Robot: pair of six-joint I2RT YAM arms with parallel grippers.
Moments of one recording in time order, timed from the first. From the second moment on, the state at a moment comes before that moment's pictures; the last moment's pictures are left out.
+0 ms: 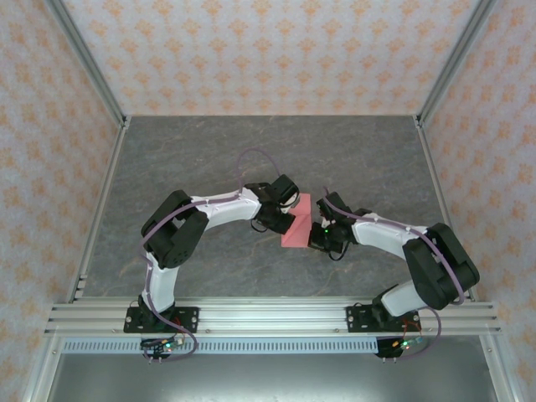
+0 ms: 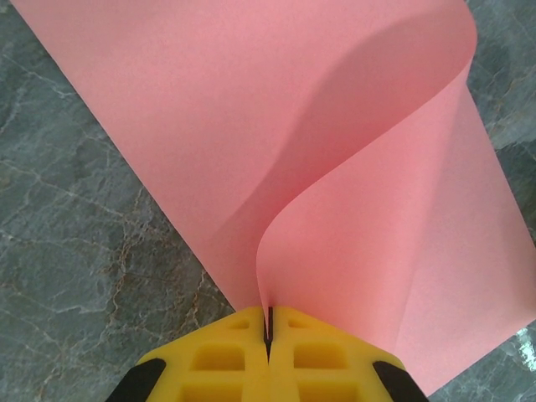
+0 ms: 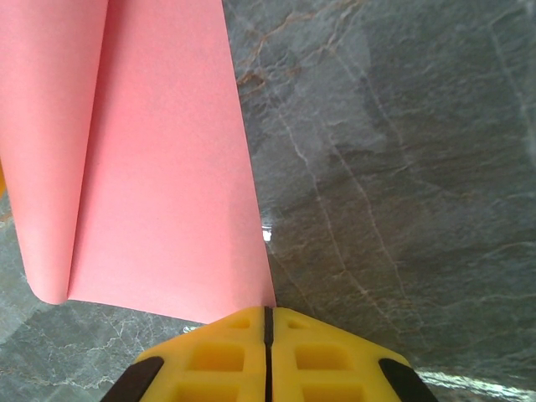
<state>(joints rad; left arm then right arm) -0.76 1.99 1.34 -0.59 0.10 -0.30 0.53 1.46 0.66 -0.43 -0.28 0.77</state>
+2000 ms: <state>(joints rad) -0.76 2.00 1.35 -0.59 0.10 -0.30 0.48 1.38 0.61 -0.08 -0.39 0.92</state>
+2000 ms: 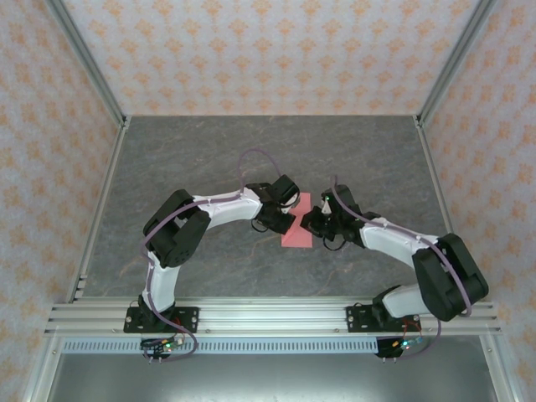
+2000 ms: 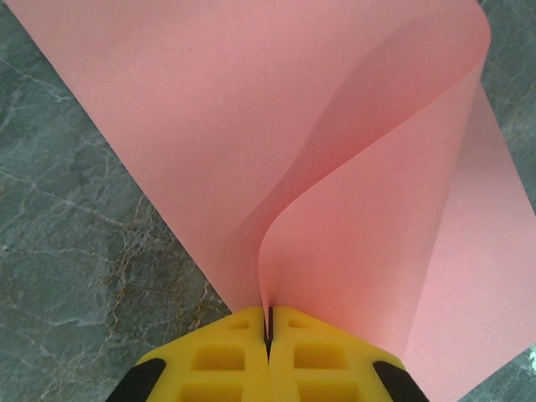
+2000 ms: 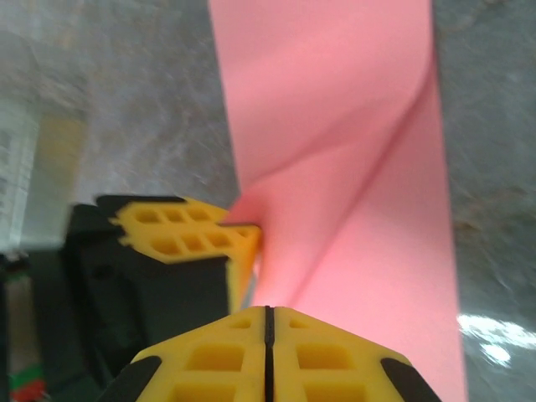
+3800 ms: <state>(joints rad) -0.76 2.00 1.35 -0.58 0.11 -0.30 0.50 1.63 0.69 -0.04 -0.33 0.94</state>
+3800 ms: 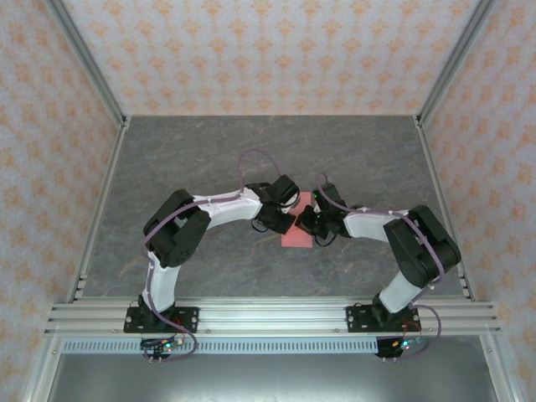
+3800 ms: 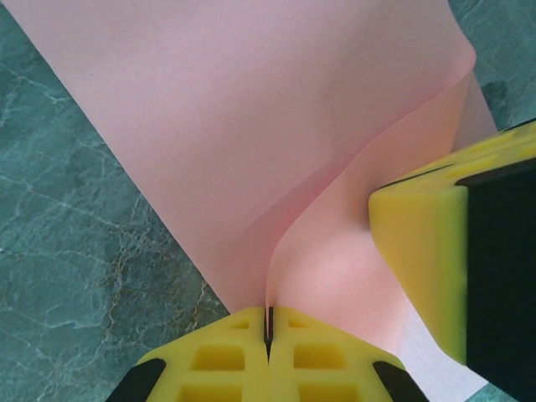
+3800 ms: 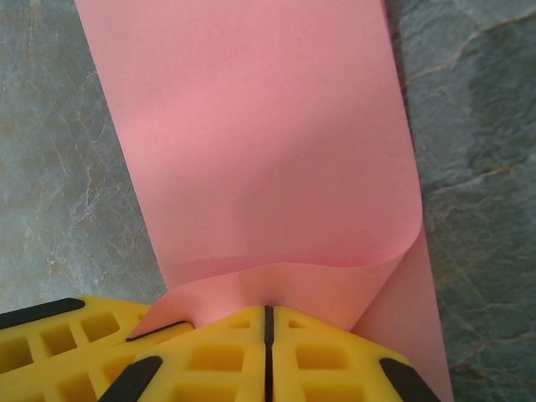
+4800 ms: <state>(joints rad) -0.75 1.81 1.18 -0.40 0.38 -0.49 0.50 1.64 0.71 -0.06 -0.33 0.95</state>
